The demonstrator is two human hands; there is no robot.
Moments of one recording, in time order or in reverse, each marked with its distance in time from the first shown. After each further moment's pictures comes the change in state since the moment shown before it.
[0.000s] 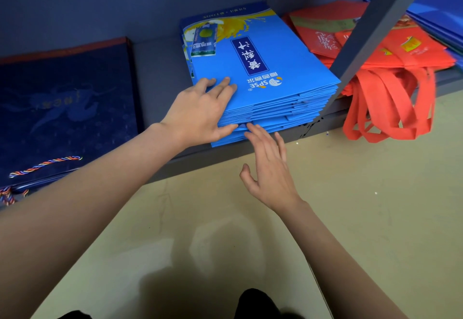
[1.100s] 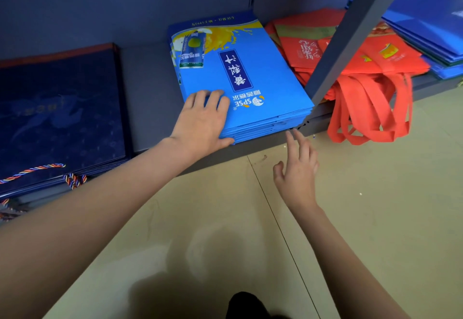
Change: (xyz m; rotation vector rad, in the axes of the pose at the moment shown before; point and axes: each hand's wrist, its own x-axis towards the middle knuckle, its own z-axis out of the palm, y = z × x) left_hand 0.011 0.032 0.015 0.114 -0.112 -0.088; right_hand -0.019 0.052 -0.014 -0.127 0.151 0.426
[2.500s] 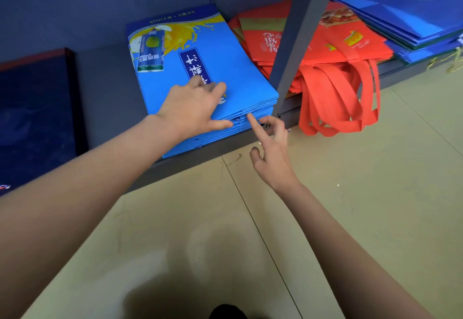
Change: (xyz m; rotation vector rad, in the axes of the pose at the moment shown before) left_hand 0.054 0.029 -0.026 -0.023 -0.045 0.143; right_hand 0.034 0.013 -0.016 0.291 -0.123 -0.070
